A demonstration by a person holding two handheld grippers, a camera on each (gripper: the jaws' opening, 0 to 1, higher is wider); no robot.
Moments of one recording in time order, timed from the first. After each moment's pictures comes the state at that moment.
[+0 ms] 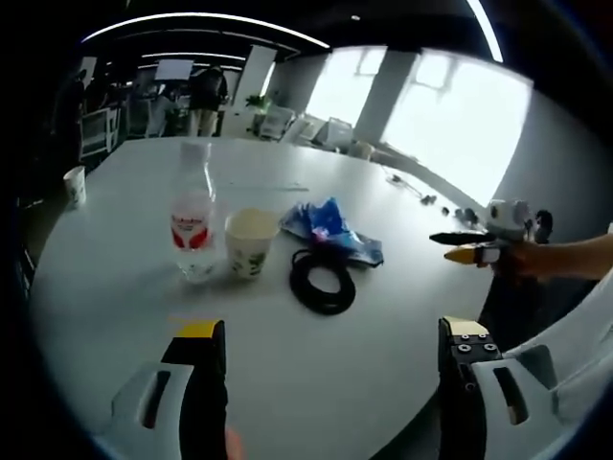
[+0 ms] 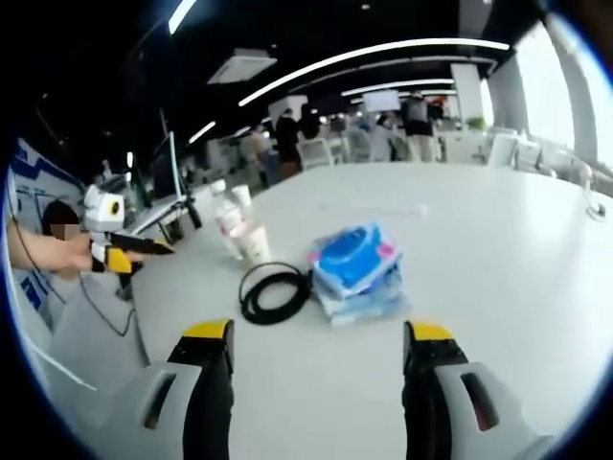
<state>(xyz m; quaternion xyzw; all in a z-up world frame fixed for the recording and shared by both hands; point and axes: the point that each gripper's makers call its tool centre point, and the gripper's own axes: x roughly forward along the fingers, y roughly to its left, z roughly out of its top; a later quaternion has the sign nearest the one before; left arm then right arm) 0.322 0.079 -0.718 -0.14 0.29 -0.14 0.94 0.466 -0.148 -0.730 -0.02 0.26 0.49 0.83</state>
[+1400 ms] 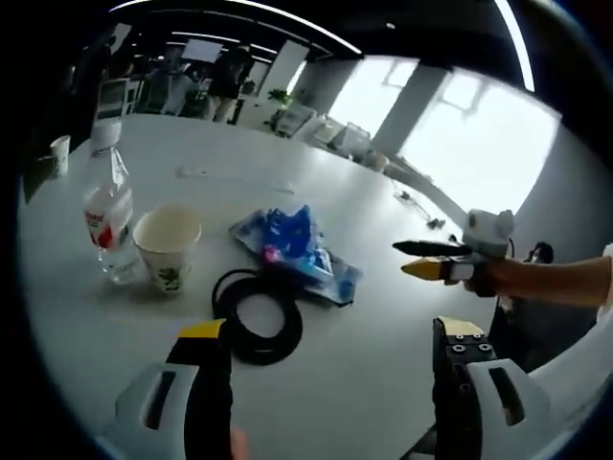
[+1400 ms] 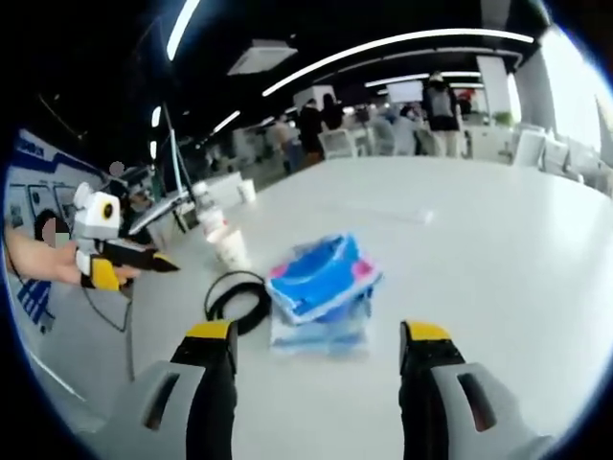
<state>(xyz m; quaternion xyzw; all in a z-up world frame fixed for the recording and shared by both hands) 0.400 -0.010 -0.727 -0.21 0.29 -0.11 0.93 0.542 -0.145 -0.747 -0.03 0.27 0.54 0.79</state>
